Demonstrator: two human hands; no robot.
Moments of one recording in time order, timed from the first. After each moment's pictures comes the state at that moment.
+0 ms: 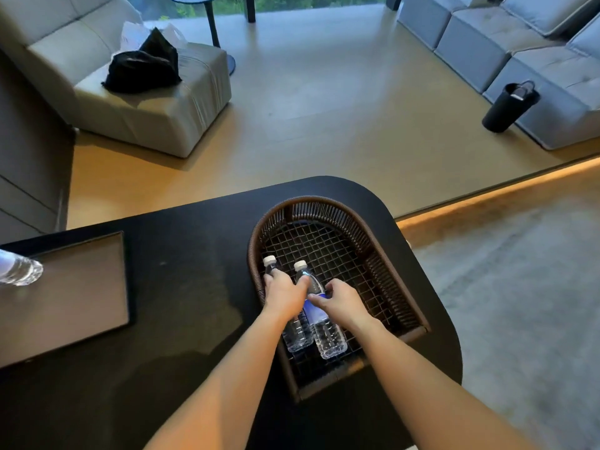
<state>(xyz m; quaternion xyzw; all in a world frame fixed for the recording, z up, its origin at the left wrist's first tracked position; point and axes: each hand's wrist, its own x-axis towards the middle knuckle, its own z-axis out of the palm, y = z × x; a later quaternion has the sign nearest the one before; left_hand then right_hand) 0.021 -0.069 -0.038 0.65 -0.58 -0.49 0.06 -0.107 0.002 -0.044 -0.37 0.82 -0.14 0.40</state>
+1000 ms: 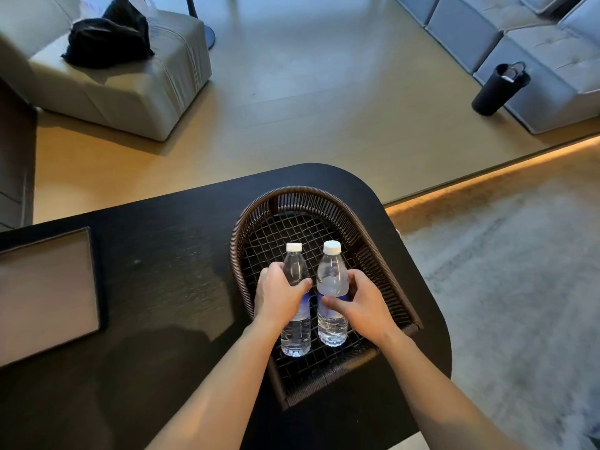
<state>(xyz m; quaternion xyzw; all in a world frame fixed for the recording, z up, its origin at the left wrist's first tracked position) 0.013 -0.064 -0.044 0.62 -0.65 -0.43 0.11 -0.149 0.043 -0.027 -0.36 0.77 -0.32 0.41</state>
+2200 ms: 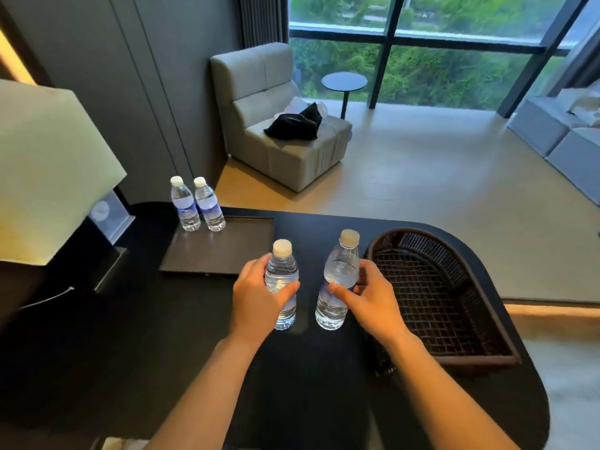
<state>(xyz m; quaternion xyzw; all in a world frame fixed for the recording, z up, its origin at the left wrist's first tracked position) 0.336 0.068 0.109 0.62 -0.61 -0.24 0.44 0.113 0.071 0.107 -0.57 0.62 -0.39 0.38</state>
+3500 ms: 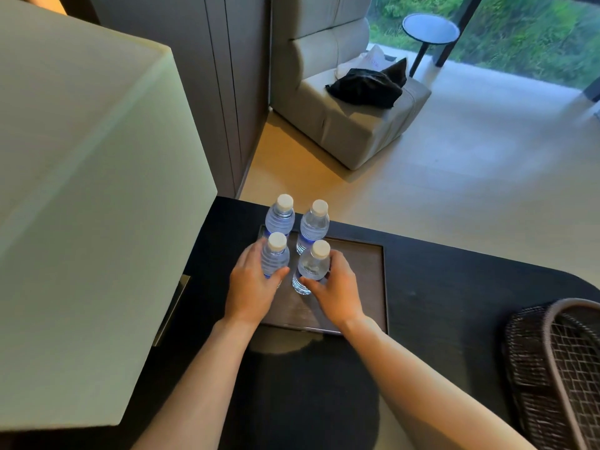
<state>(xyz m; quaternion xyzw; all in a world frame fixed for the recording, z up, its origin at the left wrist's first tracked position) 0.638 -0.202 -0.012 0.68 -0.57 -0.27 0.38 0.463 -0.219 -0.025 -0.60 0.66 -0.28 0.35</state>
